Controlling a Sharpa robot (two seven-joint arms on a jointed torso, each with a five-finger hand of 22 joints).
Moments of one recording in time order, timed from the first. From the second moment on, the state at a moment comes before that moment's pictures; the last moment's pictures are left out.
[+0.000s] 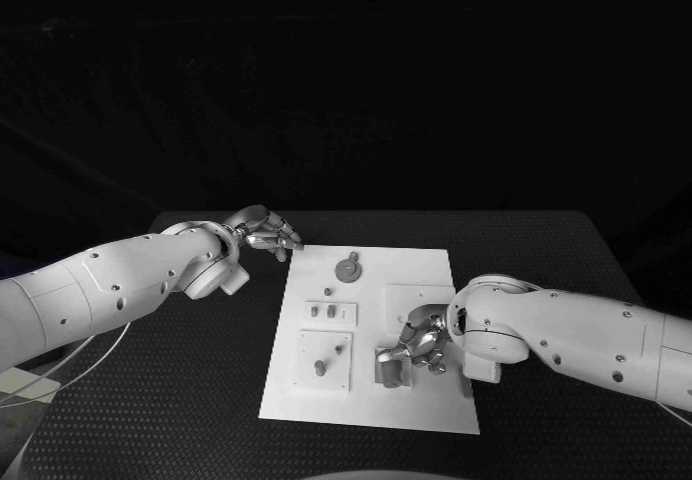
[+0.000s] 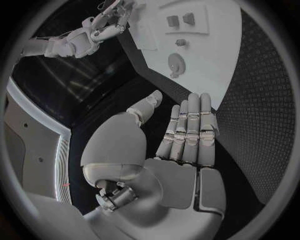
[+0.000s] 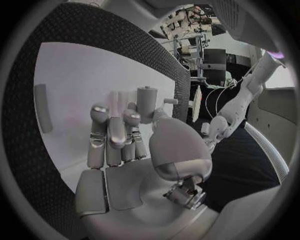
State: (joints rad) left arm 1.21 -0.79 -0.09 1.18 -0.74 -0.19 0.06; left_hand 1.09 -0.11 0.52 -0.20 0.05 0.84 0.19 0.28 0.54 1.04 0.15 0.15 0.26 0.99 0.06 0.63 0.60 0.01 1.04 -0.05 0.07 1.01; right arm 1.21 -0.62 -0.22 1.44 -0.81 0.20 -0.52; right_hand 1.16 0.10 0.00 0.29 0.05 1.01 0.05 0.20 0.77 1.16 -0.02 0.96 1.22 1.28 -0.13 1.39 1.13 0.20 1.19 -0.06 0.89 1.31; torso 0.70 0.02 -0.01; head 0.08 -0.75
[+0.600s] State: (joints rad) left arm 1.21 -0.79 -0.09 1.18 -0.74 -0.19 0.06; left_hand 1.09 -0.11 0.52 -0.20 0.05 0.84 0.19 0.28 0.54 1.04 0.15 0.15 0.26 0.99 0.06 0.63 0.60 0.01 1.04 -0.05 0.07 1.01; right arm 1.21 -0.62 -0.22 1.44 -0.81 0.17 -0.51; right_hand 1.16 0.10 0.00 0.29 0.05 1.01 0.05 0.20 0.77 1.14 -0.03 0.96 1.22 1.27 -0.13 1.39 1.13 0.20 1.19 -0.06 0.88 1.31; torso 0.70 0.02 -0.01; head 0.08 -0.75
